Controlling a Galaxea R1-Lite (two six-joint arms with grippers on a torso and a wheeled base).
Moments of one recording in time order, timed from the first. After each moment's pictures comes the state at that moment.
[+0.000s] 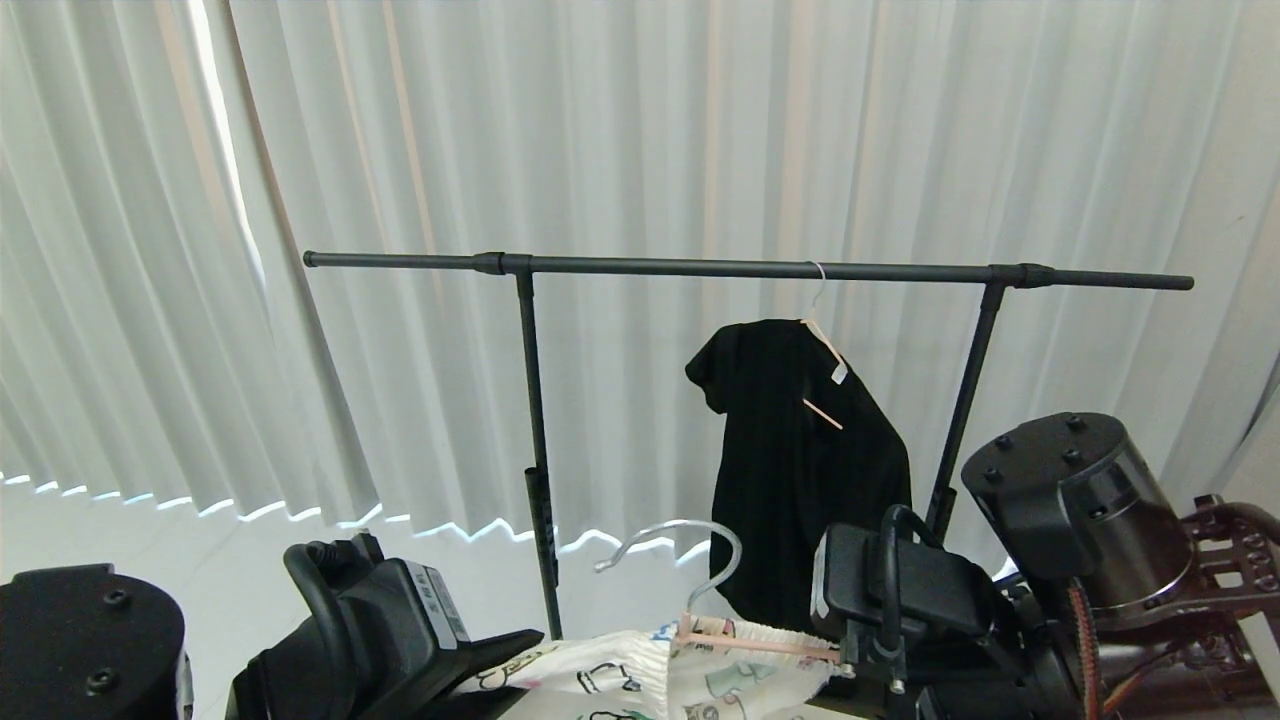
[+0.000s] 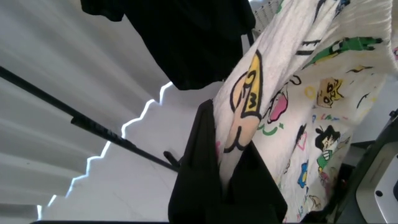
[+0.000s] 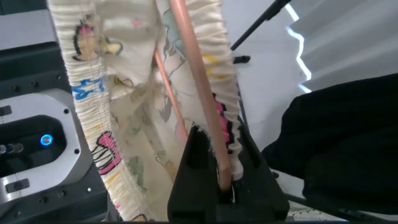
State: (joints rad) left arm -0.89 1.23 -0.39 -0.40 0.10 0.28; right arm 0.97 1.54 -0.82 0.01 0.18 -0.32
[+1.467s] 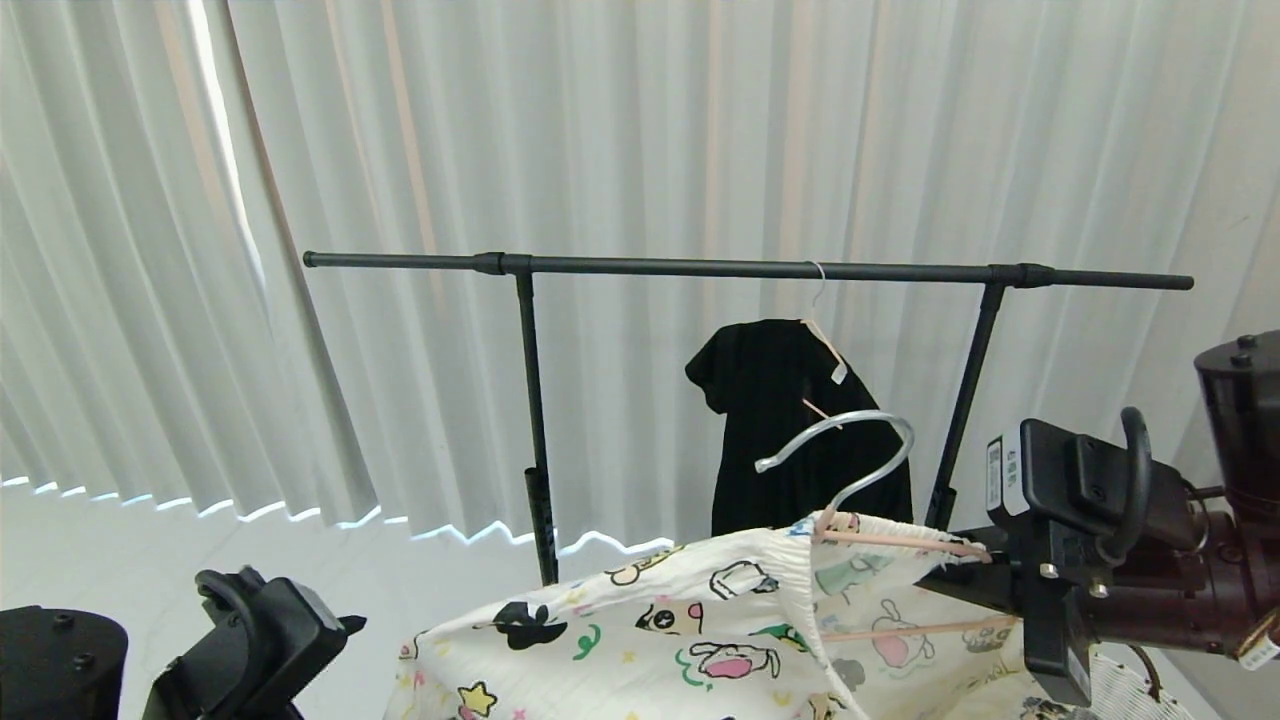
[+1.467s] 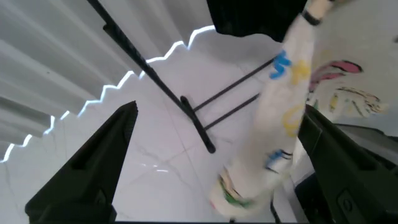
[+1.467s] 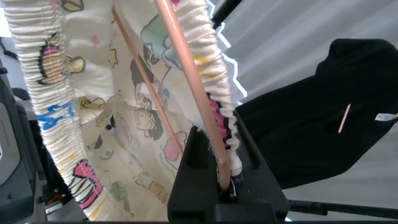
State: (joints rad) left arm -0.51 1.15 -0.17 -0.39 0.01 0.27; right arm 0.74 1.34 -0.77 -0.03 0.23 -0.51
